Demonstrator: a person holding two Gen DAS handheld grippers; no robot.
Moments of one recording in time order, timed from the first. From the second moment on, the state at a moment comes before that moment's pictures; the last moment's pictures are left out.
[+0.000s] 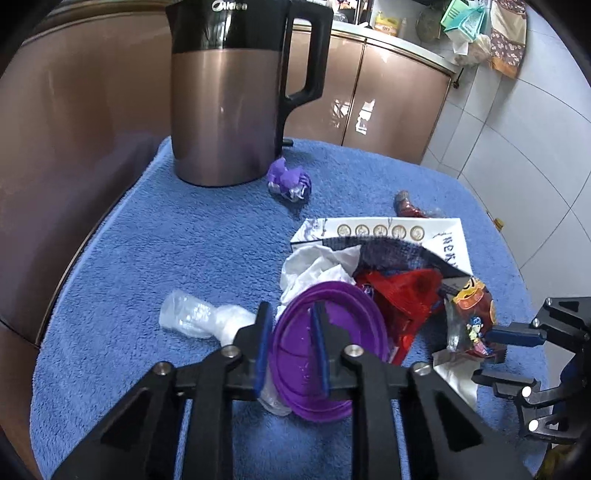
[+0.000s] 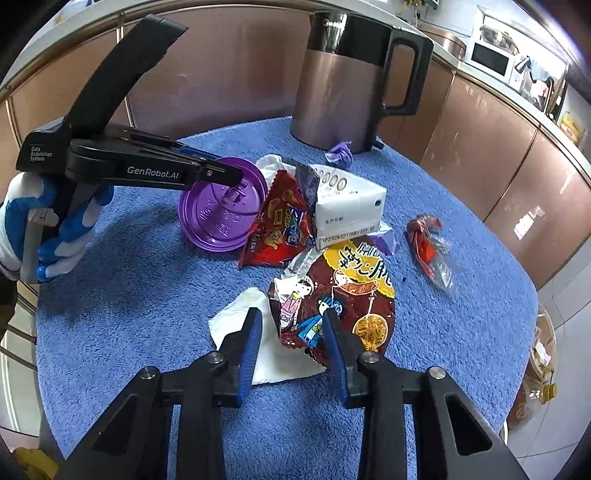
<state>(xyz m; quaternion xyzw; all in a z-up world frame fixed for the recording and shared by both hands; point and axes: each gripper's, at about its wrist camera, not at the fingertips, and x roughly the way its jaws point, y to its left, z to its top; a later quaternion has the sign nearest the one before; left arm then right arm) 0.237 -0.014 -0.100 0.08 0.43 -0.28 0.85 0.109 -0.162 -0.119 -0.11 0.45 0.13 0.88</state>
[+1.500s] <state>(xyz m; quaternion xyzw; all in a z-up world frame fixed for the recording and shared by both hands) 0.112 -0.162 0.035 0.04 0.34 -0.32 0.88 -0.076 -0.398 0.006 0.07 0.24 -0.01 0.97</state>
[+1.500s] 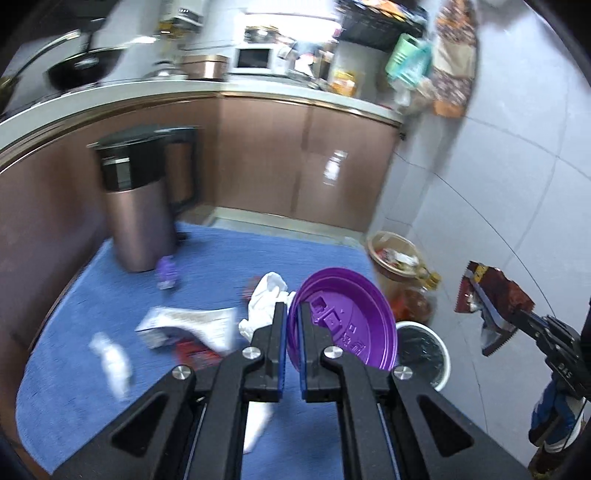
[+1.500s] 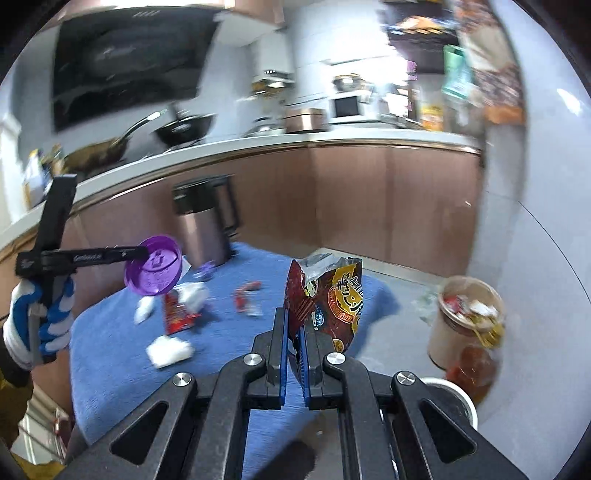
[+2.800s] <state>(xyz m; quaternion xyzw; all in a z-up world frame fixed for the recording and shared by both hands) 0.096 -0.476 -0.091 0.10 0.46 -0.41 0.78 -0.097 -0.585 -0.120 0.21 0.32 -0.21 0.90</state>
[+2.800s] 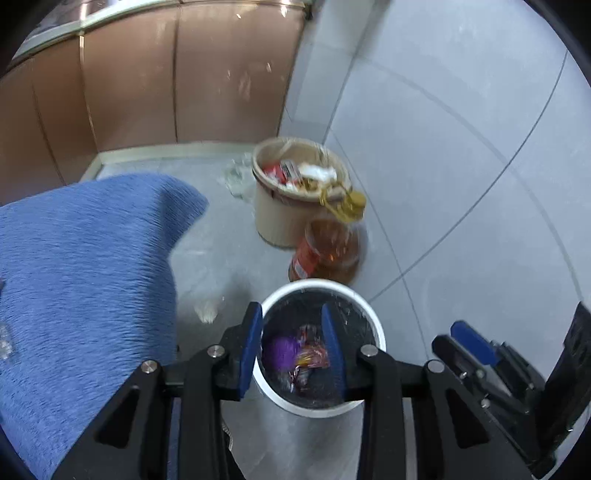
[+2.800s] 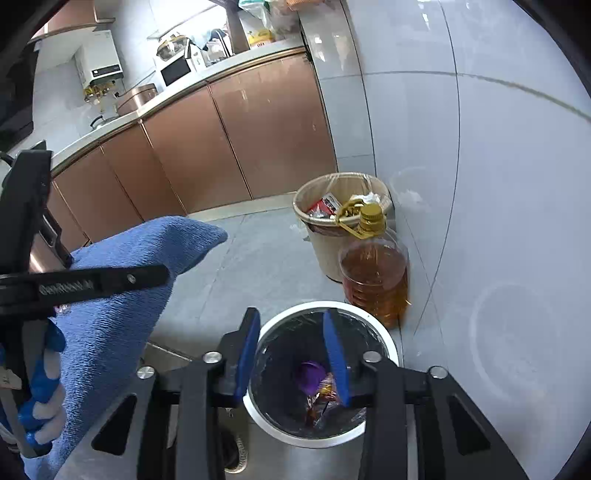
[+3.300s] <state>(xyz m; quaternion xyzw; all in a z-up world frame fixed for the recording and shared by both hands) 0.101 -0.350 -0.009 0.06 0.39 -0.37 0.84 -0.115 -0.543 -0.070 0.18 0.28 -0.20 0.92</state>
